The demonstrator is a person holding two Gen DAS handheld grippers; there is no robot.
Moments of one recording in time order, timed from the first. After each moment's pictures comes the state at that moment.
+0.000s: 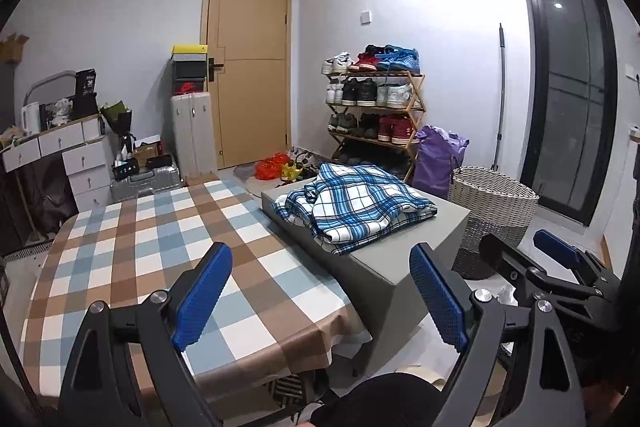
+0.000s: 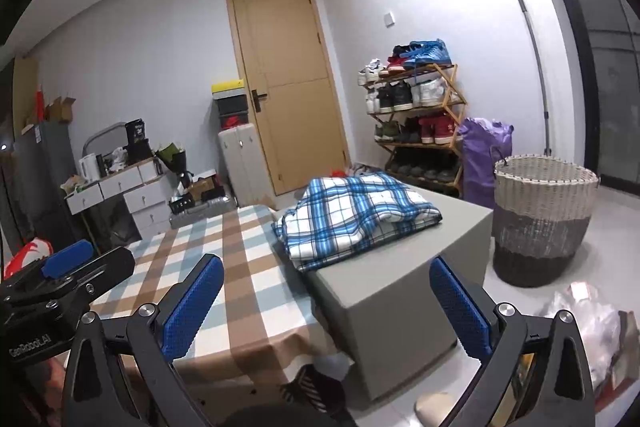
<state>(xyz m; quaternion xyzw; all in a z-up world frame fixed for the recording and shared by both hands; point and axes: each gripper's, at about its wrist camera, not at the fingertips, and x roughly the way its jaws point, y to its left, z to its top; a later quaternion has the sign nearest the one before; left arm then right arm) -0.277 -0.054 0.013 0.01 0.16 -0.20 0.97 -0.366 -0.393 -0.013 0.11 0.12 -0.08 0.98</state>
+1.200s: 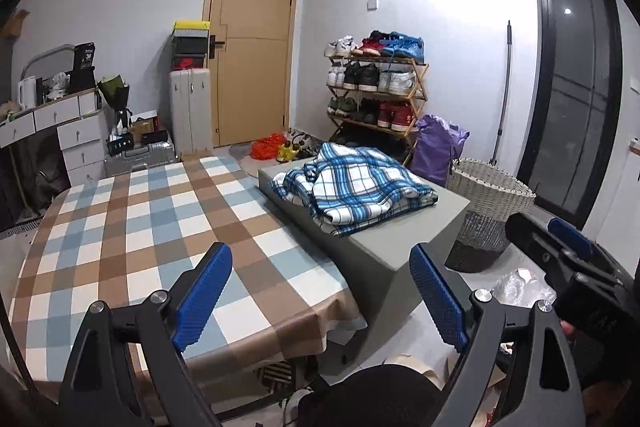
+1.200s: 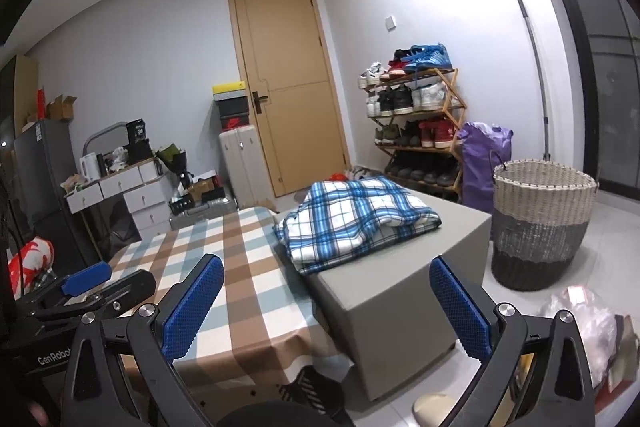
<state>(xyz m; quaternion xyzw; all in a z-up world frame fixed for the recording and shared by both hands) -0.260 -0.048 -0.001 -0.02 0.20 -0.20 0.96 -0.370 -0.384 -0.010 0.10 0.12 -0.08 0.98</state>
